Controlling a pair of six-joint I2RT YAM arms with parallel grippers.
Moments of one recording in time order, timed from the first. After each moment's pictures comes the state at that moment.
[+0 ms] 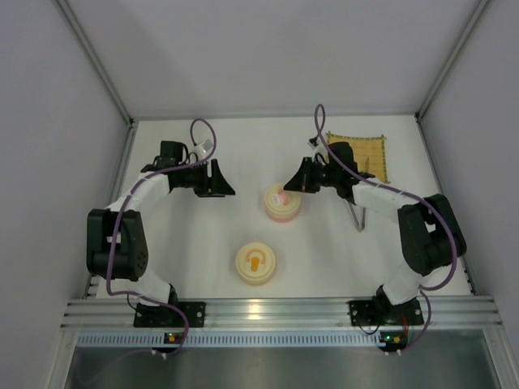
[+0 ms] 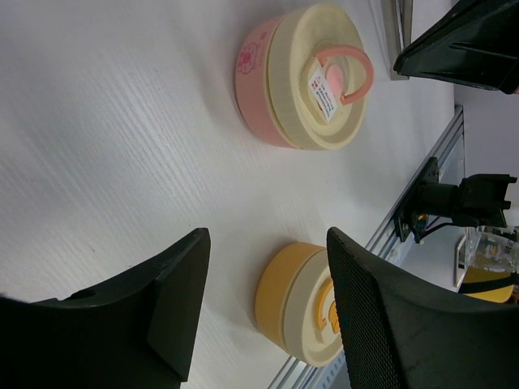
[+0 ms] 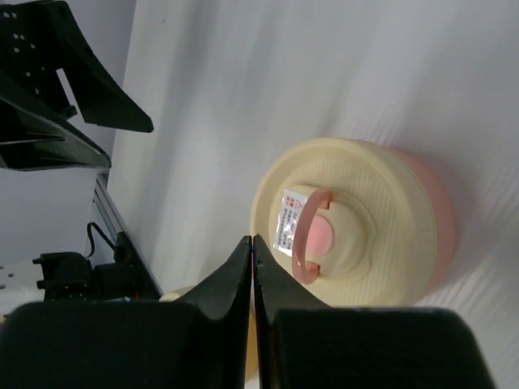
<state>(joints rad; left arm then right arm) -0.08 1.61 1.09 -0.44 0.87 -0.17 0.39 1.64 0.97 0.10 -0.63 0.59</state>
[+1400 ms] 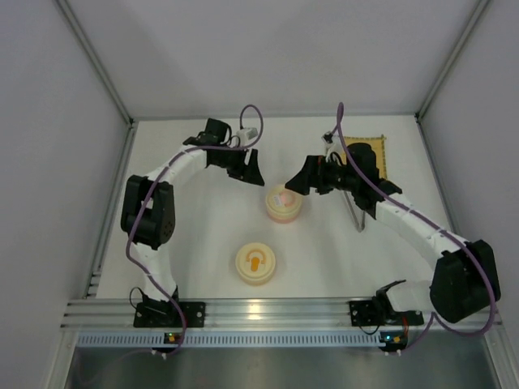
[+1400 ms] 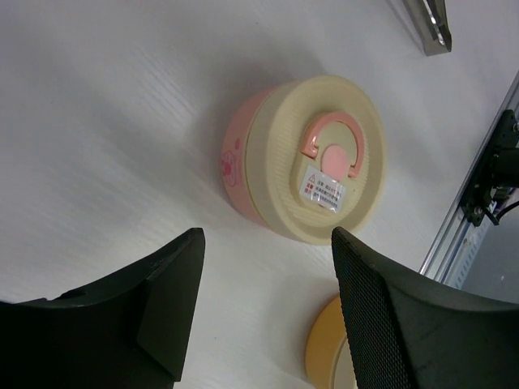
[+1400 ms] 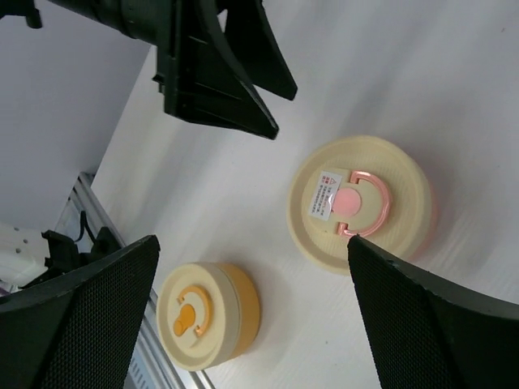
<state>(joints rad) -0.30 1.94 1.53 -0.56 0.78 0.03 0.40 1.32 0.92 -0.04 -0.55 0.47</state>
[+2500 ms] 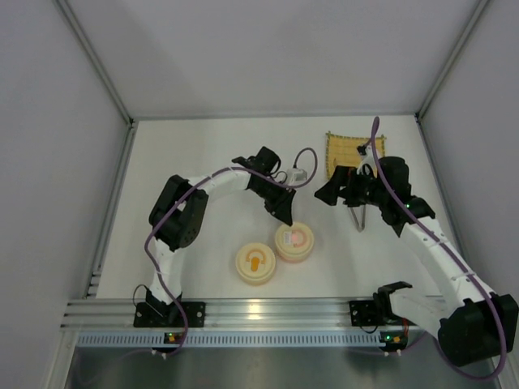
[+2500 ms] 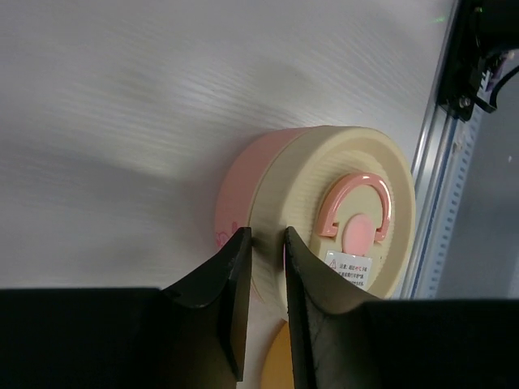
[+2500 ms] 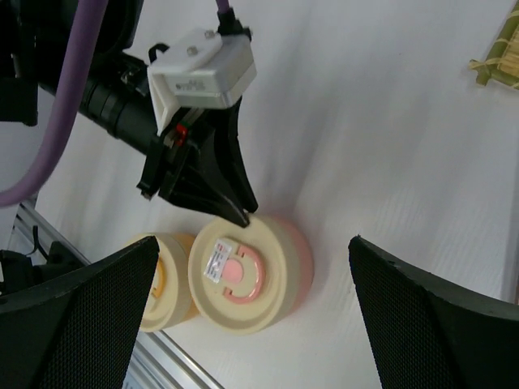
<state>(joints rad) -0.62 2.09 1.54 -0.62 0.84 0.20 0.24 1.02 0.82 -0.34 -0.46 0.39</state>
